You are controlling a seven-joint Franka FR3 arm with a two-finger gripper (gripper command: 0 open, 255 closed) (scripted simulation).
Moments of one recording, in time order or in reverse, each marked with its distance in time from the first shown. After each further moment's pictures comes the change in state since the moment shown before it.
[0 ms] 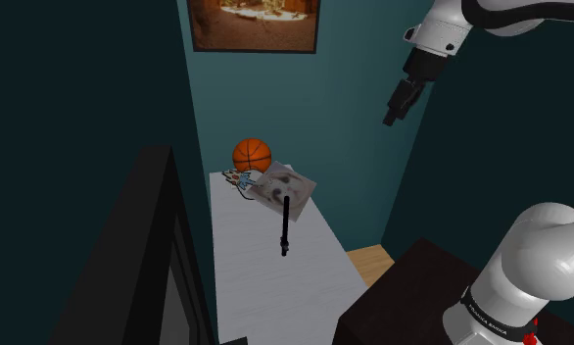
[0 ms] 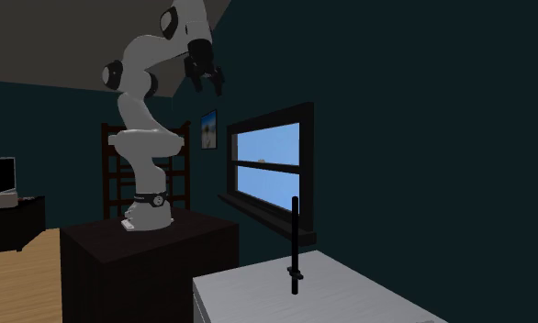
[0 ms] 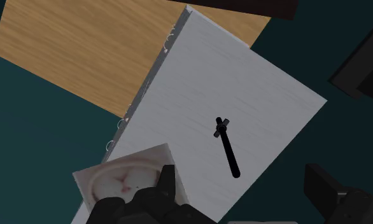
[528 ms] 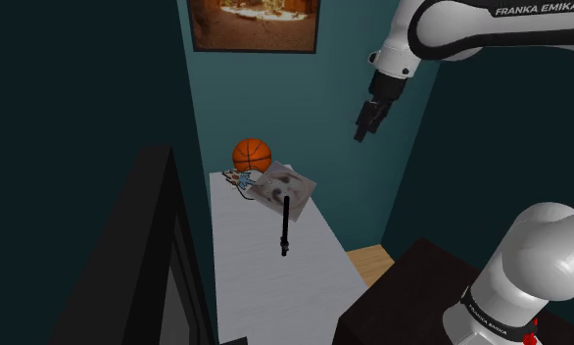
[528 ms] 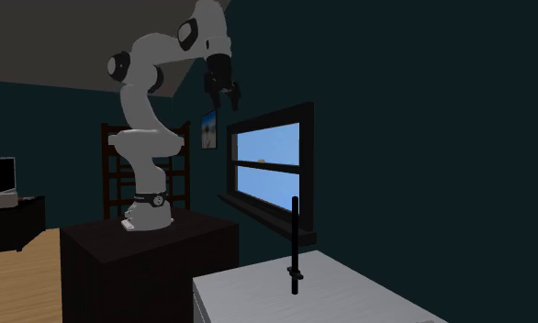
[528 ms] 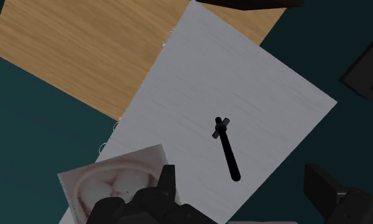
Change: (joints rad) arm 0.014 0.172 0.051 -0.011 0.003 0.145 0.016
